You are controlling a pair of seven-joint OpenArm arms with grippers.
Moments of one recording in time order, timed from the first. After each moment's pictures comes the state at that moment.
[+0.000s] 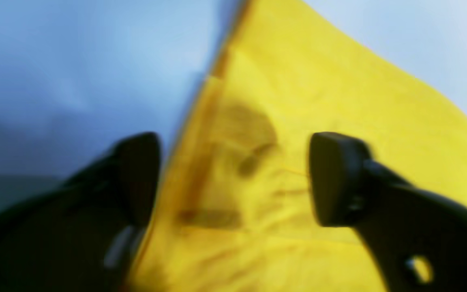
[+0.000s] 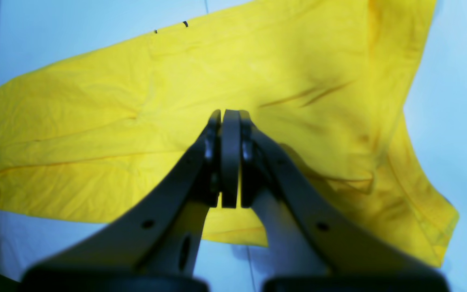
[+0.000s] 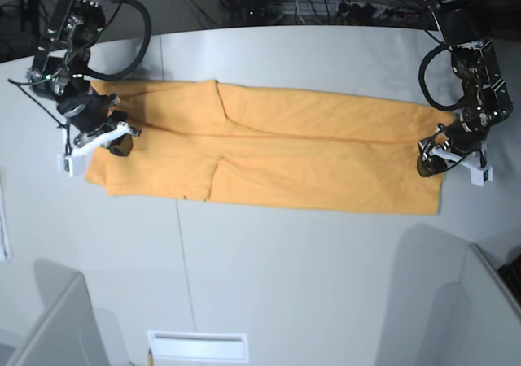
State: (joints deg) left arm 0.9 -21.6 -24.8 70.8 -38.5 -14.2 44.8; right arm -11.2 5.6 21.7 109.2 34.7 5.3 -63.4
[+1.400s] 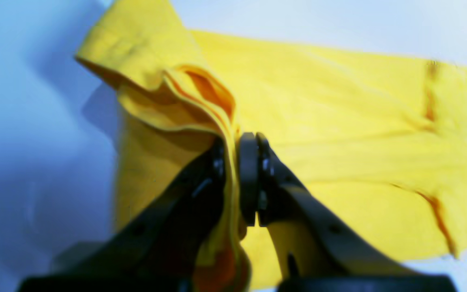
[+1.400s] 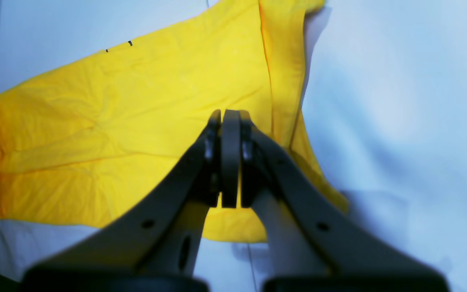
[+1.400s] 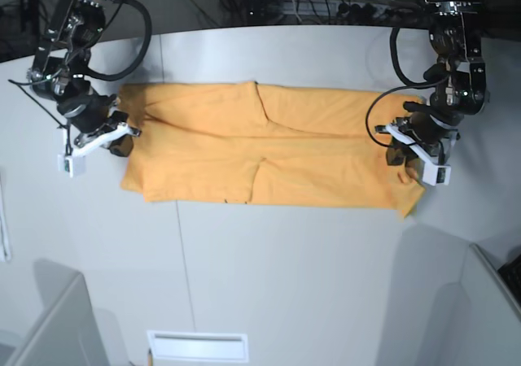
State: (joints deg) left arm 12.1 -21.2 -11.7 100.8 -37.3 -10.4 48.8; right arm -11.2 5.4 21.8 109.2 34.6 5.3 -63.4
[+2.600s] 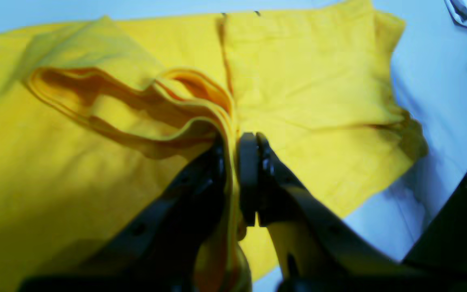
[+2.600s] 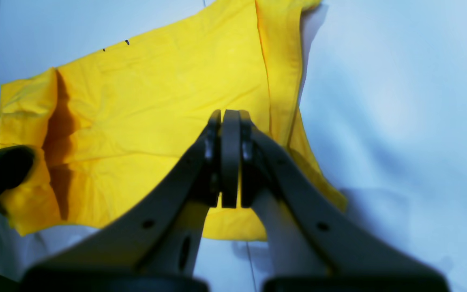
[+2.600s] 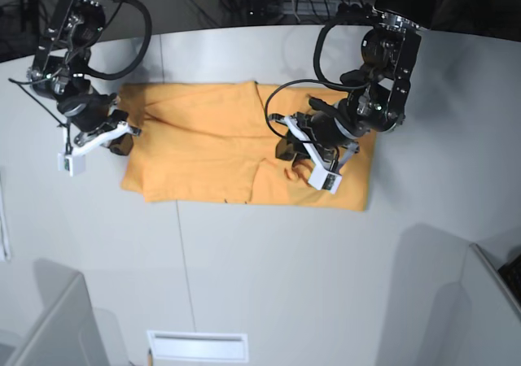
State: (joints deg) left arm 3.6 -13.7 13.6 98.5 -37.2 -7.0 48.8; right arm -11.4 5.4 21.9 109.2 34.7 5.1 -63.4
